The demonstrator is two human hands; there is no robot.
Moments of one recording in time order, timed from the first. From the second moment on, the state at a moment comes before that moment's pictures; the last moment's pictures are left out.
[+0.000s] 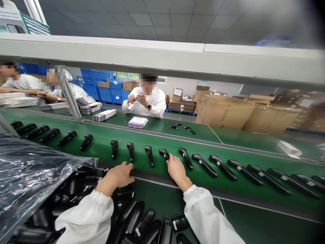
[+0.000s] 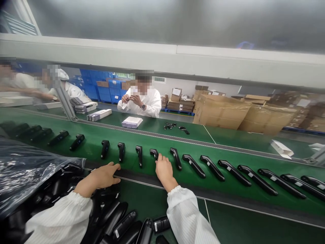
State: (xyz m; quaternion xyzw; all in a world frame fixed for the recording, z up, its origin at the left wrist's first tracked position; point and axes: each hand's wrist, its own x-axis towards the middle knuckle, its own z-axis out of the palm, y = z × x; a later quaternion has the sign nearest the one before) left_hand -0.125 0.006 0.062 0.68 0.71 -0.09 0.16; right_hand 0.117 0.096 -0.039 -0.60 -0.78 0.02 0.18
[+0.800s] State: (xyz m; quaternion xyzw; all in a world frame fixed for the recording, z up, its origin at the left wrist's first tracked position) left_hand -0.104 -0.005 0.076 0.75 0.63 -0.02 0.18; right_hand 0.102 0.064 0.022 -0.38 -0.87 0.24 0.21
